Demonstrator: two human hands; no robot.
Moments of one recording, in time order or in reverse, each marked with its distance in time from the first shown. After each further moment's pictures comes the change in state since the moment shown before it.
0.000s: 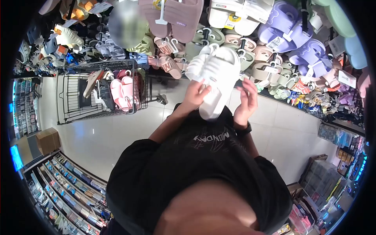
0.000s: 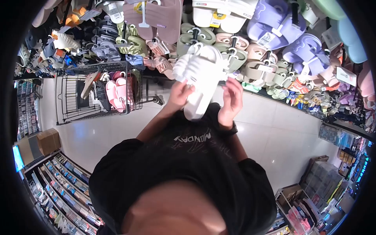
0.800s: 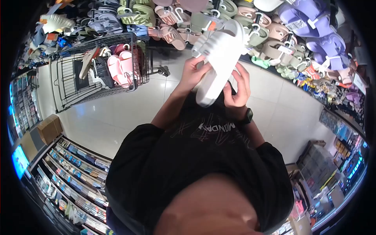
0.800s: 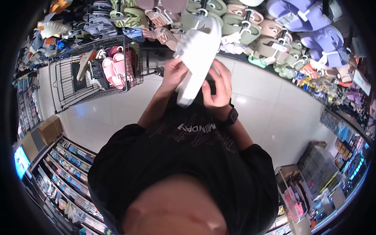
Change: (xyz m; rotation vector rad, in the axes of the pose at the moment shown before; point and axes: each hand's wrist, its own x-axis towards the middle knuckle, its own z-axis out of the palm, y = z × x) left_hand -0.010 -0.005 -0.021 -0.645 0.080 -0.032; right_hand -0.033 -0.016 0.043 -0.436 -0.348 -0.223
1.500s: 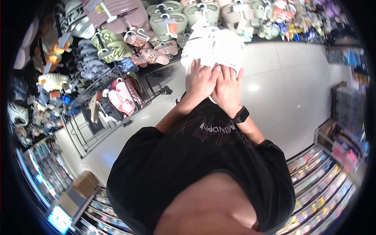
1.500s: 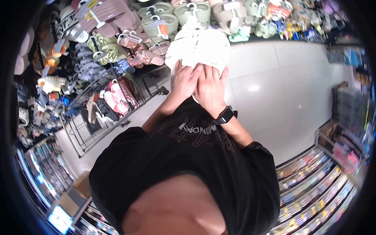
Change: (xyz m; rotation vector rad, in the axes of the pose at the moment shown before) left_hand -0.095 0.008 0.099 0.923 -0.398 0.321; right_hand -0.117 -0.058 -0.041 -0.839 -0.067 0.298
